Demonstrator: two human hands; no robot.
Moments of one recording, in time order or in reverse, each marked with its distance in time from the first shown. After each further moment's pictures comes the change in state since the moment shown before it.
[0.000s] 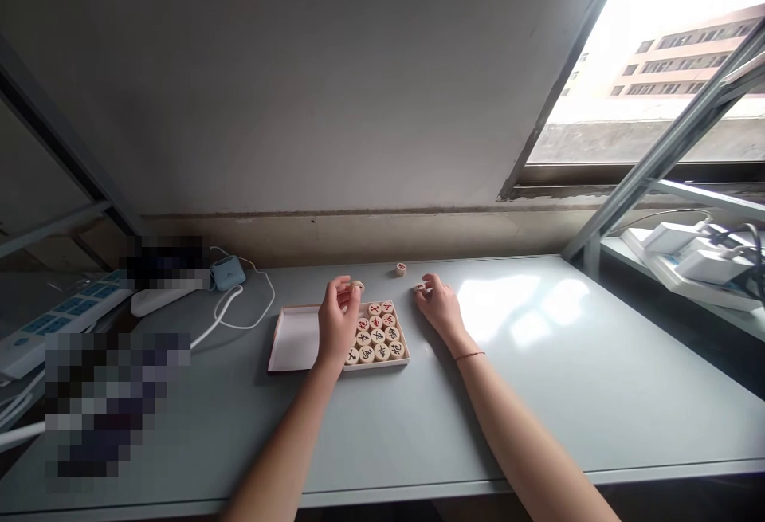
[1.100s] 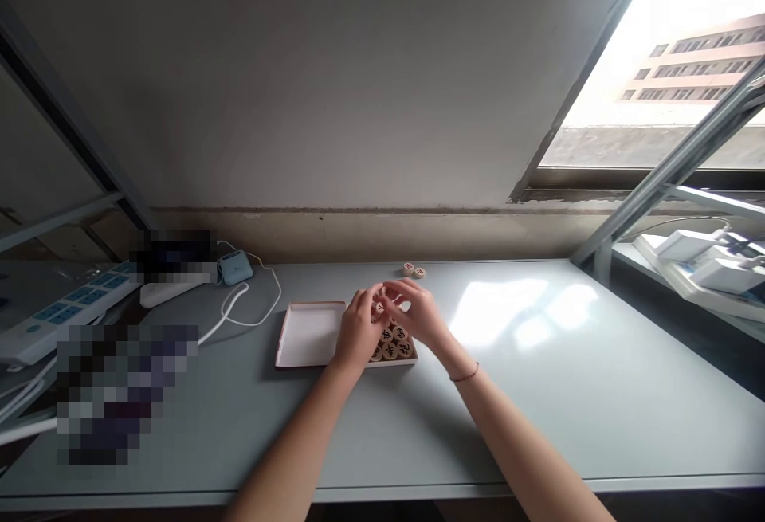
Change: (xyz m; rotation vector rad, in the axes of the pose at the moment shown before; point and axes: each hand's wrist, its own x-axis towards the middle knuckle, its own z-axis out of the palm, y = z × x) left_hand -0.012 -0.013 0.009 0.387 -0.188 0.303; right_hand -0.012 -0.089 -0.021 0.485 -0.189 -0.293
